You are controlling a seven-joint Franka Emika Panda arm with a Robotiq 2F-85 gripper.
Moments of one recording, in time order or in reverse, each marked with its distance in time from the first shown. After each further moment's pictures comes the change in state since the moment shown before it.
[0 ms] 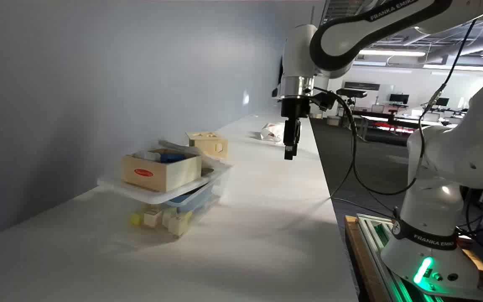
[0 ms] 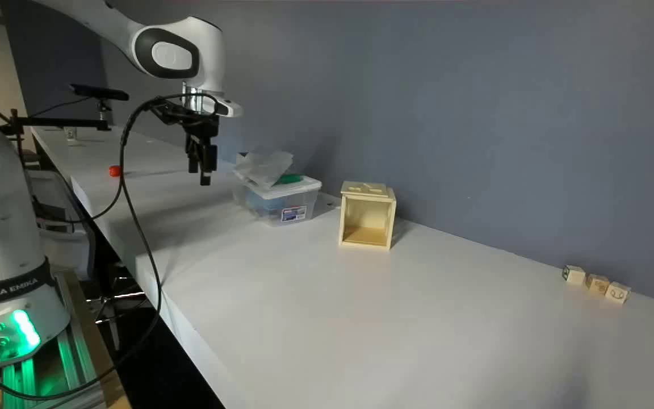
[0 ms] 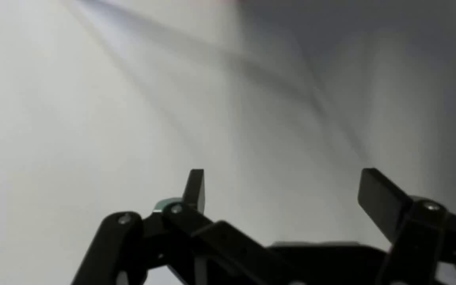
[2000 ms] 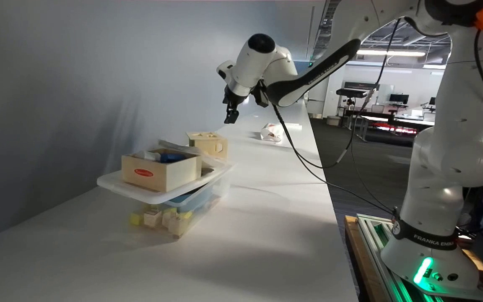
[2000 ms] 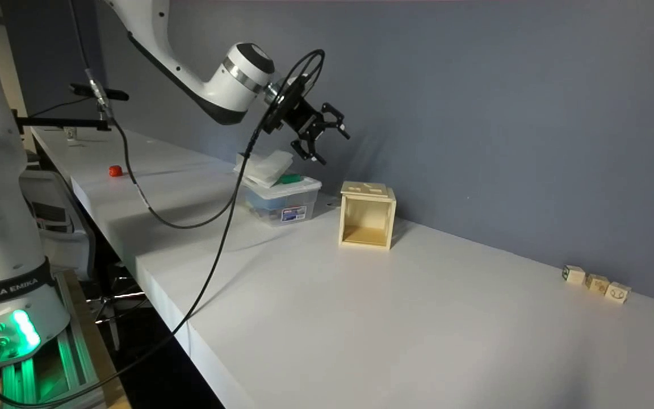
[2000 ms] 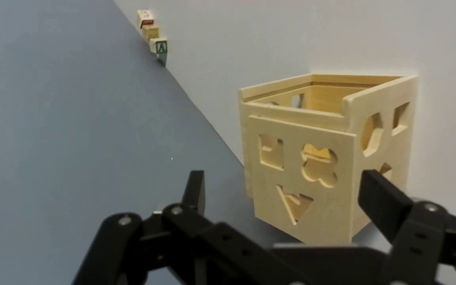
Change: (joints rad) arm -0.166 0.525 0.025 0.470 -1.281 0.583 0.125
